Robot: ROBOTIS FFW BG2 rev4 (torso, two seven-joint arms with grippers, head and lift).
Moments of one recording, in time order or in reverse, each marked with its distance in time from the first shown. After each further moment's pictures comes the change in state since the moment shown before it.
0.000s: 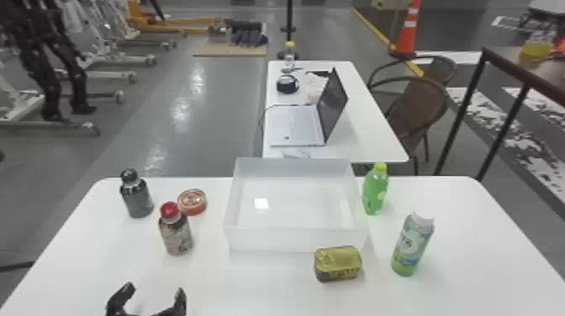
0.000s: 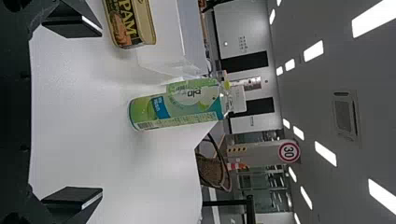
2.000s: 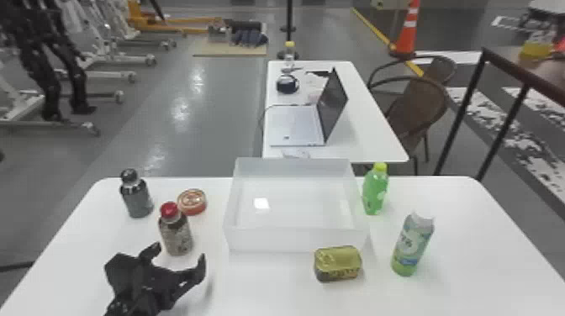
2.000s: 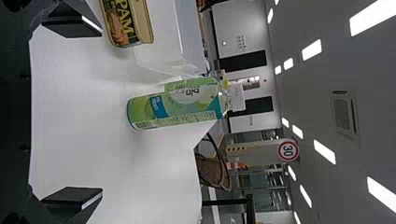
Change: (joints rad) left arm -0.276 0.077 -0.074 0.240 -0.118 0.063 0.022; right arm -0.012 0.000 0.002 0.009 -0.011 -0.004 0.001
